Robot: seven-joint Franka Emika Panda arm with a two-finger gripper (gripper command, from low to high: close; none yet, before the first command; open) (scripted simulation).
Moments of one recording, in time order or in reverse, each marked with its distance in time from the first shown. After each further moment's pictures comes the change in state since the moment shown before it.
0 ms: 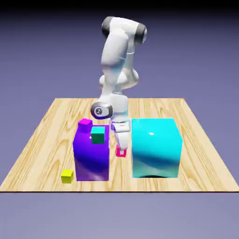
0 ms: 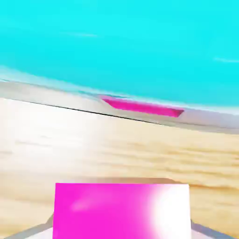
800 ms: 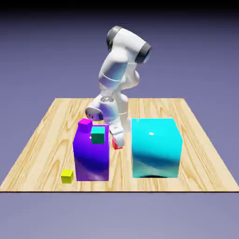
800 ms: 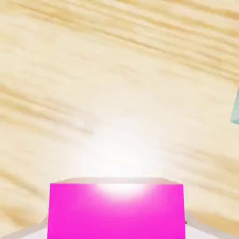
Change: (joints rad) arm 0.021 0.273 -0.248 -0.238 -0.245 0.384 -0.258
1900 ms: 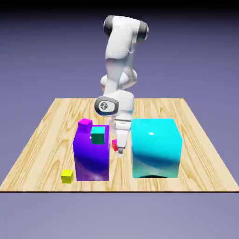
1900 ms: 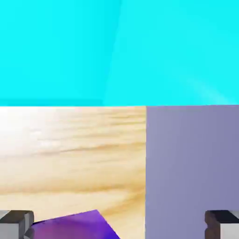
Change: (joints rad) arm 0.238 -0.251 -0.009 0.247 0.010 -0.329 0.541
